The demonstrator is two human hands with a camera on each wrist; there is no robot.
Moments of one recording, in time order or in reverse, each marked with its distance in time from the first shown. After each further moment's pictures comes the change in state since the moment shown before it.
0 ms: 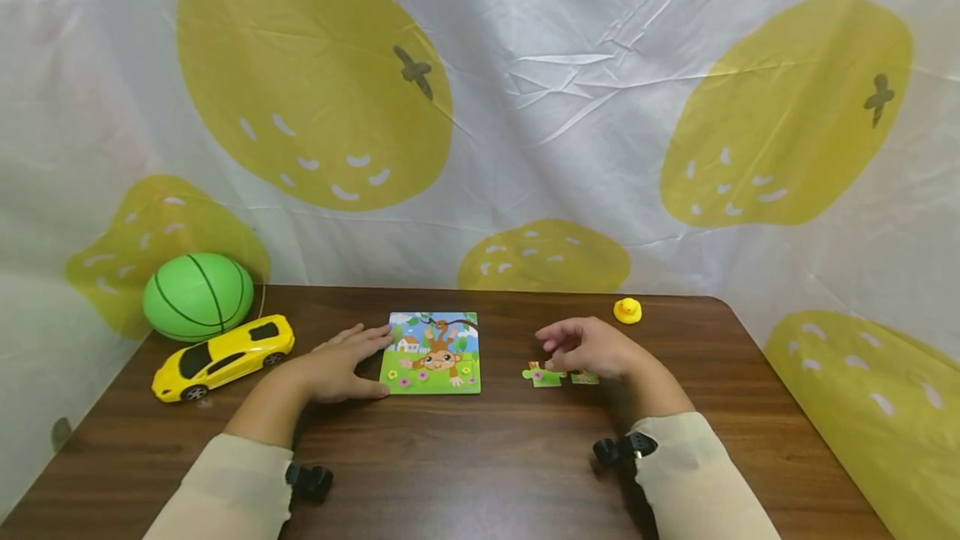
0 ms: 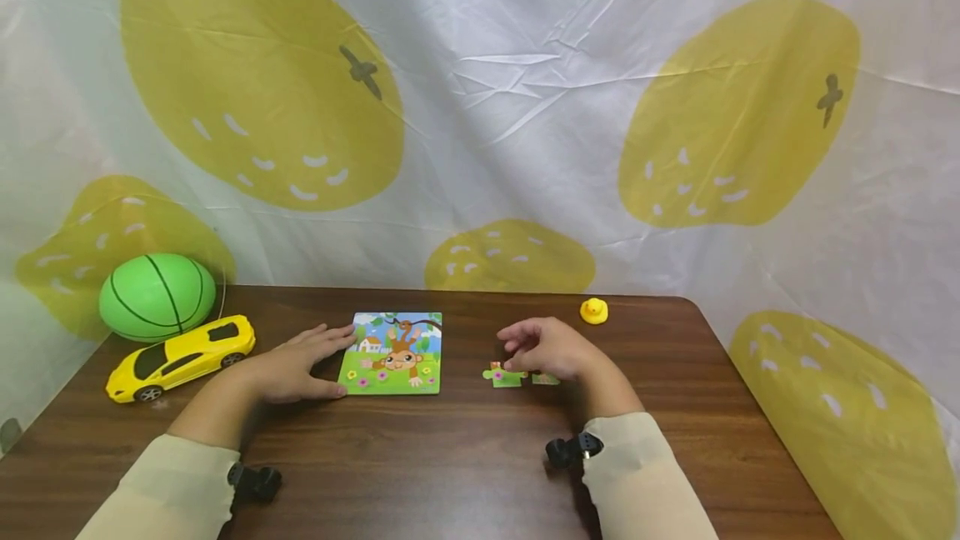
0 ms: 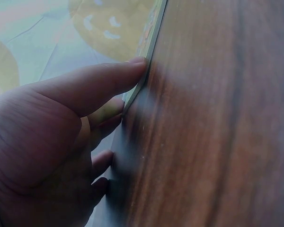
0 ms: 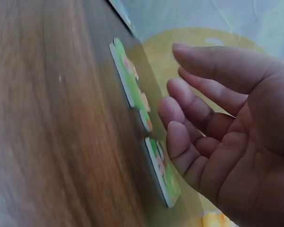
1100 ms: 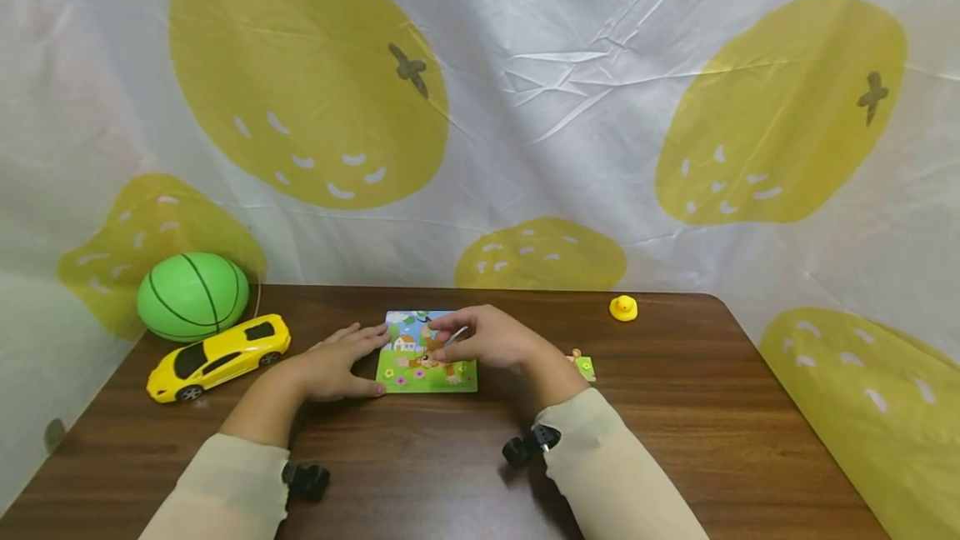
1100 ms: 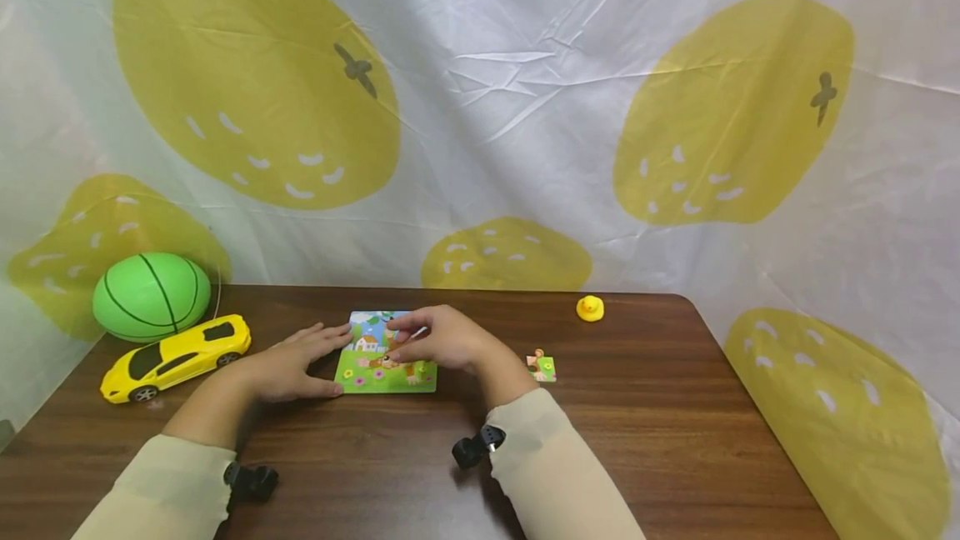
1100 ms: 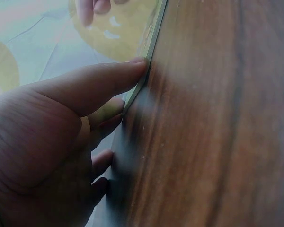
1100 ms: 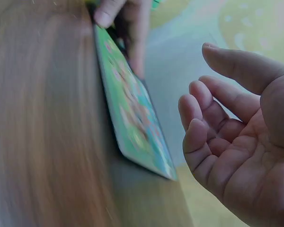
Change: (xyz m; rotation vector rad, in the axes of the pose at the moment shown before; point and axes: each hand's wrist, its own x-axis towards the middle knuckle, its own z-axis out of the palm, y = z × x) left_hand 0.003 -0.003 0.001 -0.002 -0.004 -0.010; right_hand 0.057 -0.093 0.090 0.069 -0.103 -0.163
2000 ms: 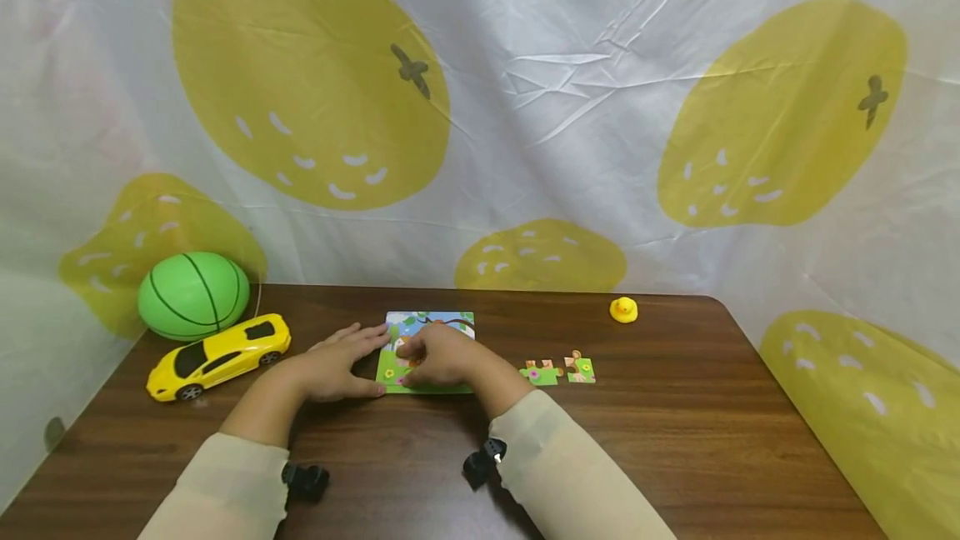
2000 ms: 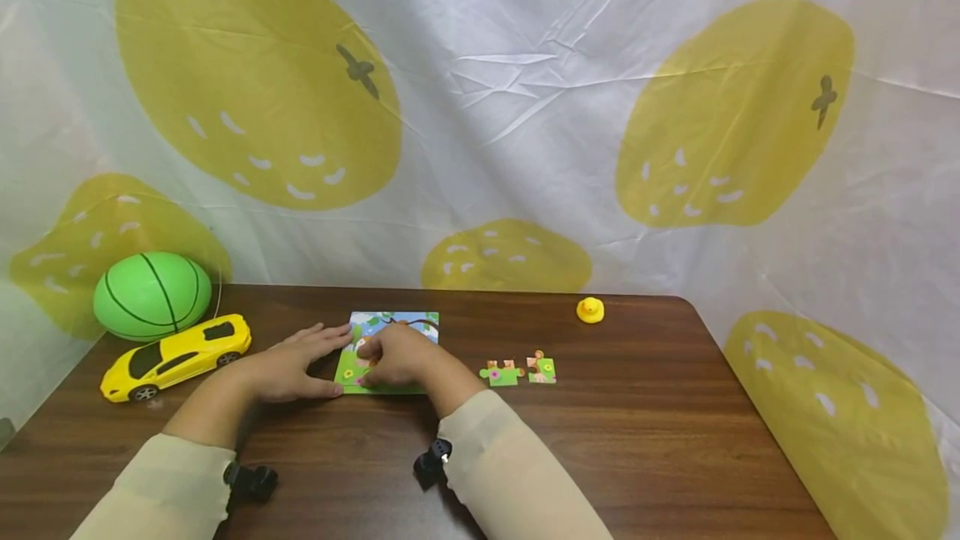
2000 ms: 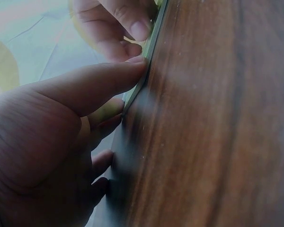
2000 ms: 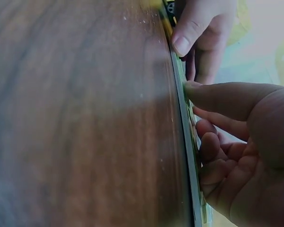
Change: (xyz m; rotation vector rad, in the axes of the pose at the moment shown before) left_hand -0.002 0.000 -0.001 -0.018 0.001 0.008; right_hand 0.041 -0.012 0.055 -0.446 -0.042 0.011
